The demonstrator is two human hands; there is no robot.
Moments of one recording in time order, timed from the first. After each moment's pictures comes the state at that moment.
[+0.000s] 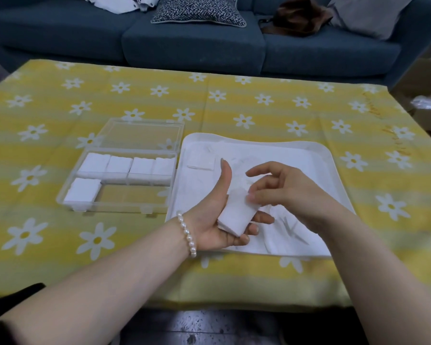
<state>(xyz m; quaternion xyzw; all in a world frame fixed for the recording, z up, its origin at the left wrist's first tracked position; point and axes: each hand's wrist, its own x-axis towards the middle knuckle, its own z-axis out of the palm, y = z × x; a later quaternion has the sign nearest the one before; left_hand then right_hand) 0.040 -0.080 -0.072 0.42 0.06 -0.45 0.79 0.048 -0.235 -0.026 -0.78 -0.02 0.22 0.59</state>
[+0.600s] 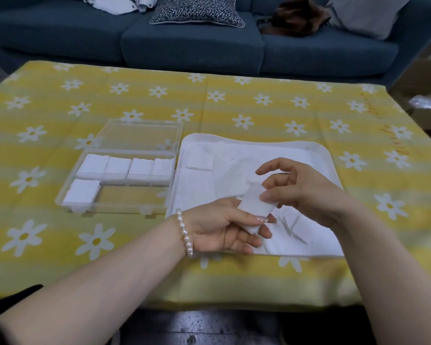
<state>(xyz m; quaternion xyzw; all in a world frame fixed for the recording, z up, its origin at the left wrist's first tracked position) 0.036 -0.077 -0.066 0.46 -0.01 -0.50 0.73 0.062 -0.262 -0.037 -0.72 -0.07 0.24 0.65</state>
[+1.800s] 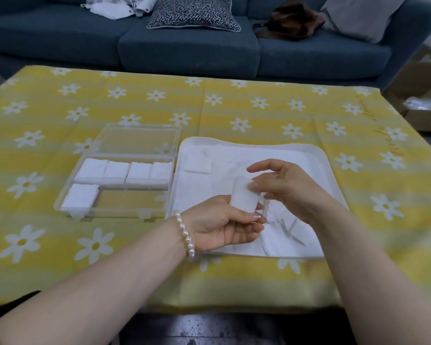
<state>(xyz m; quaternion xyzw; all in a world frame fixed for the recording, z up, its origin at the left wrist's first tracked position) 0.036 -0.081 -0.060 0.47 0.07 -0.43 0.77 0.071 -0.246 -0.044 -0.75 0.00 0.19 0.64</state>
